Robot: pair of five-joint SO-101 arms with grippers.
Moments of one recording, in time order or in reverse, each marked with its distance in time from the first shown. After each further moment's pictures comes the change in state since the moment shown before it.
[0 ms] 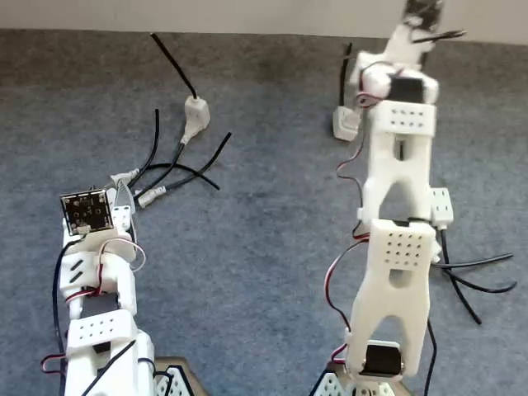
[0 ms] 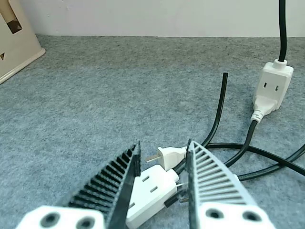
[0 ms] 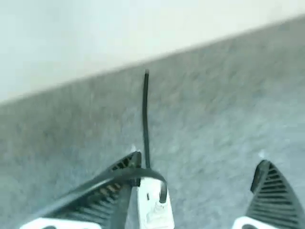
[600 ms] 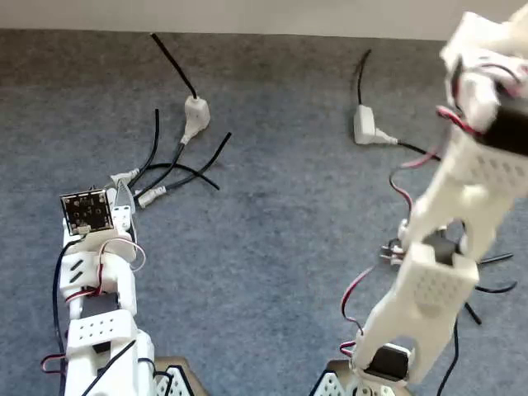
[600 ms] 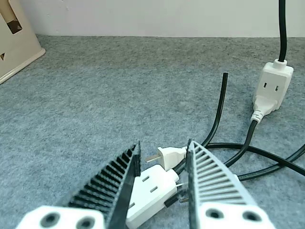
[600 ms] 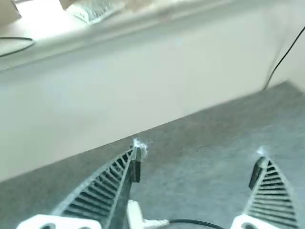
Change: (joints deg) left arm 0.0 0.0 0.0 0.0 0.0; right arm 11.4 -25.4 -17.8 25.3 5.4
